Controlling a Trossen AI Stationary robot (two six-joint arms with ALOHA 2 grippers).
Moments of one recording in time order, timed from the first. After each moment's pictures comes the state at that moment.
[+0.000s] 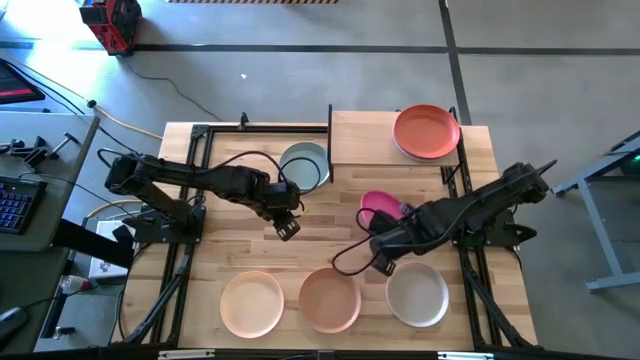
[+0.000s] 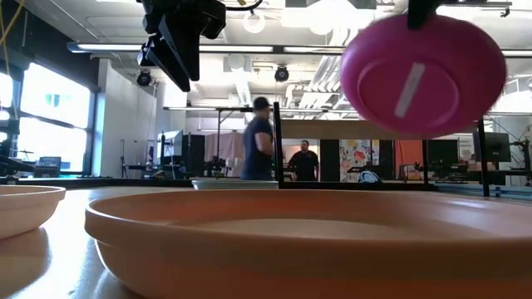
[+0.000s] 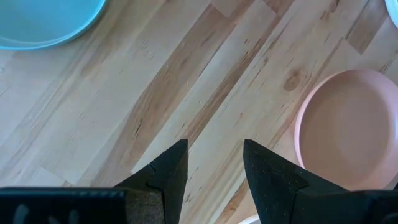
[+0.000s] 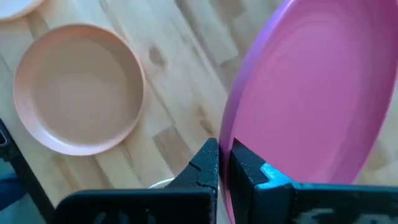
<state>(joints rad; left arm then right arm) -0.07 1.52 1.29 -0.97 -0.06 -0.70 0.43 1.57 1.54 -1.30 0.25 0.92</state>
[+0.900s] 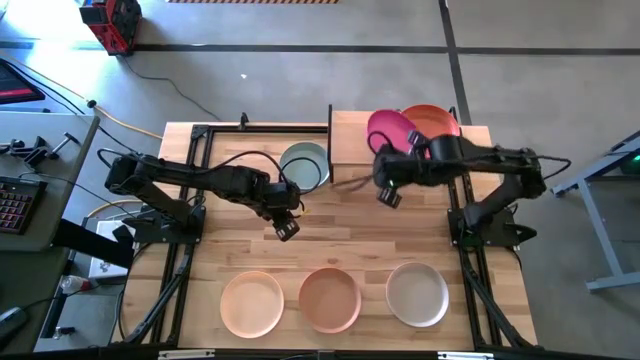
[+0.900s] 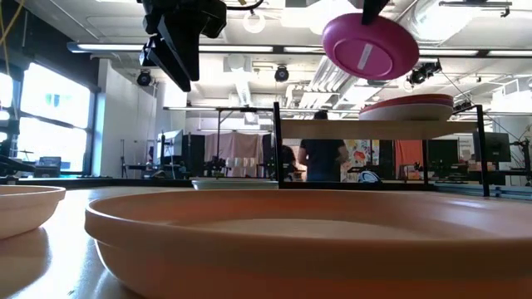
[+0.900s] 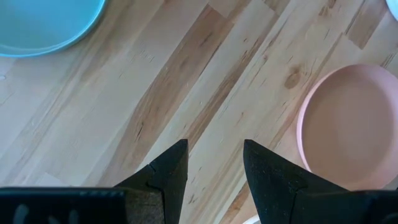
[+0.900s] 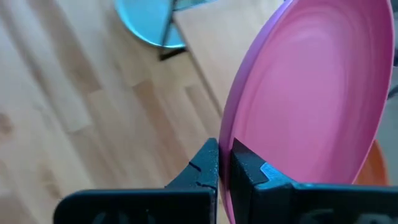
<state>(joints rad) -0.07 1.52 1.29 -0.97 -0.06 -0.67 0.05 1.56 1.85 -1.57 0.52 0.40</state>
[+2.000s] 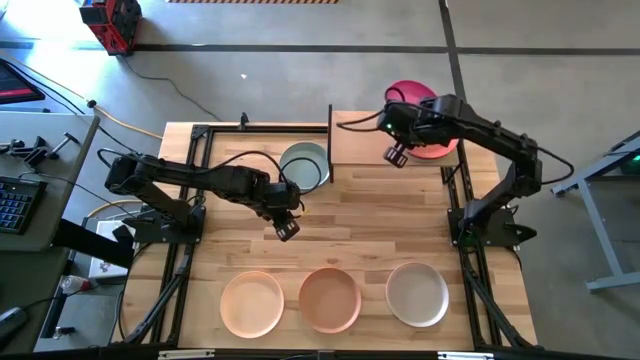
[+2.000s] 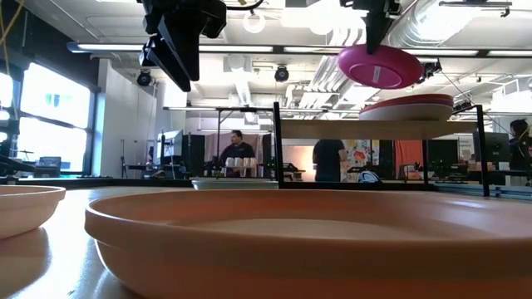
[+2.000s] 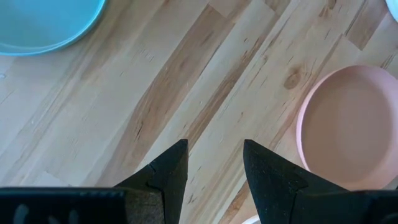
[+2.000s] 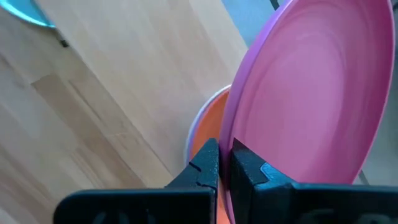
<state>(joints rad) -0.07 1.52 1.29 -0.97 -0.06 -0.68 -0.32 1.56 1.85 -1.57 0.49 0.19</state>
